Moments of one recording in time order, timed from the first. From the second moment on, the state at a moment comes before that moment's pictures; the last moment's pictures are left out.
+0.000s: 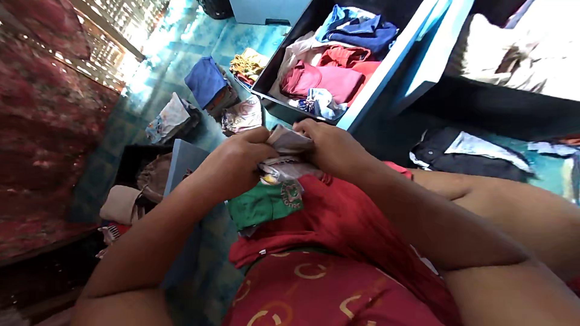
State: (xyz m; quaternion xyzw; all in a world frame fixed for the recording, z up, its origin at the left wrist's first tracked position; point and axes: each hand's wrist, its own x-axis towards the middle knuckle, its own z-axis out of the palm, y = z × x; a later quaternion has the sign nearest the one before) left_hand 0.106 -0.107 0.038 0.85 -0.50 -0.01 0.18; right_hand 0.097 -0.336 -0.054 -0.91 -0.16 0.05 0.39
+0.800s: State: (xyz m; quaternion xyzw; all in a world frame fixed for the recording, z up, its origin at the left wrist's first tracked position) left_hand 0.065 -0.024 -0.068 0.71 0.19 -0.02 0.67; right_hand 0.123 -0.229 -0.087 -0.67 0.04 0.22 0.70
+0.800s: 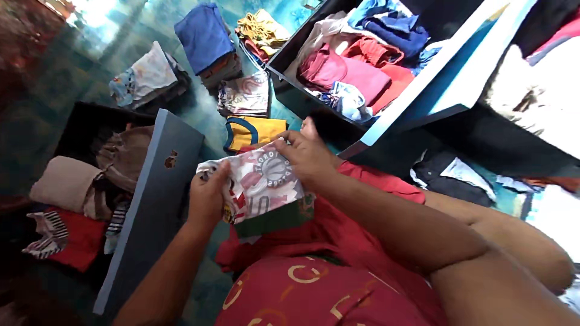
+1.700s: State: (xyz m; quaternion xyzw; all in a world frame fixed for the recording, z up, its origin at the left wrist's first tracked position) left_hand 0.081 0.100 -0.097 0.71 0.15 0.08 0.68; right_hand 0.410 -0.051 -0.226 -0.88 0.11 0.30 0.34
